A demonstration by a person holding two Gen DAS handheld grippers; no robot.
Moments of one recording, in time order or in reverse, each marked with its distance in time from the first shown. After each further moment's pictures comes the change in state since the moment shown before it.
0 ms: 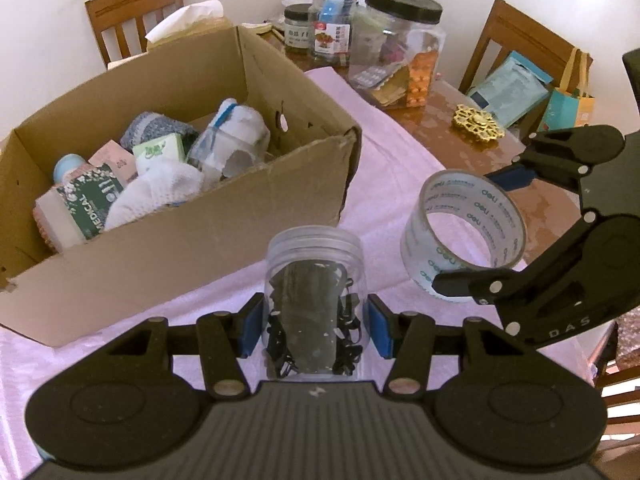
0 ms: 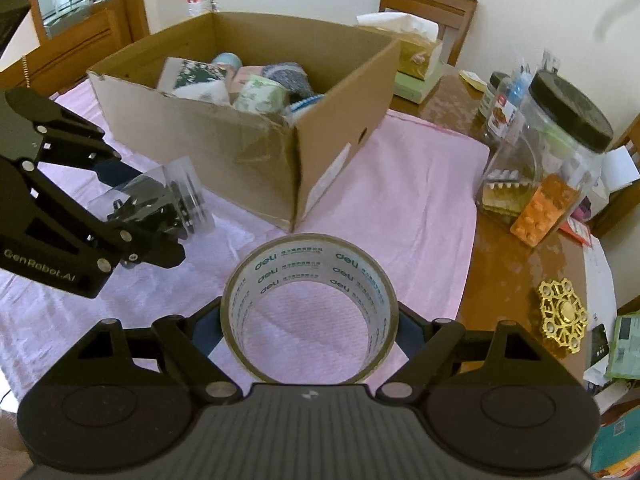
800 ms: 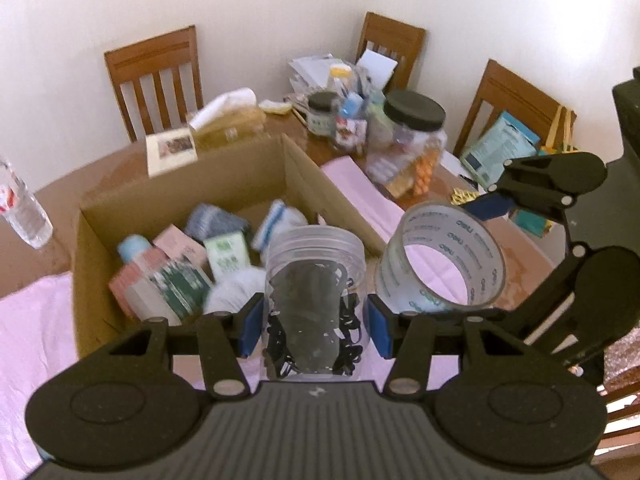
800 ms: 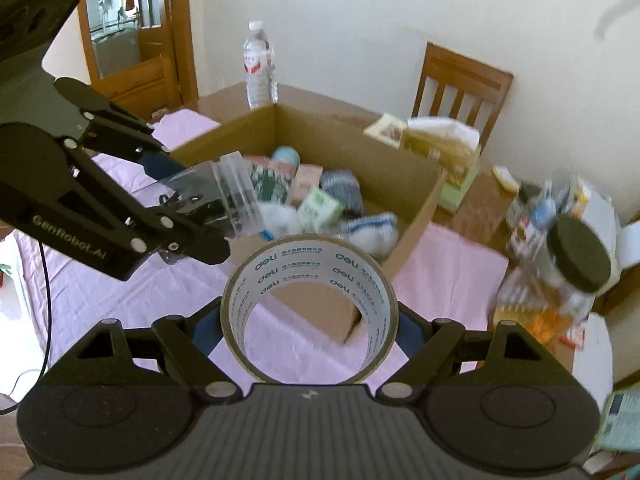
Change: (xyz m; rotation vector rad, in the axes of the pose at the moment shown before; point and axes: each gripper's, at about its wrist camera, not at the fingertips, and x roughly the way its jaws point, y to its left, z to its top) left arm -0.086 0.046 0.046 0.006 -0.150 0.004; right arm -0.067 0.036 0.076 -0.105 -0.146 0.065
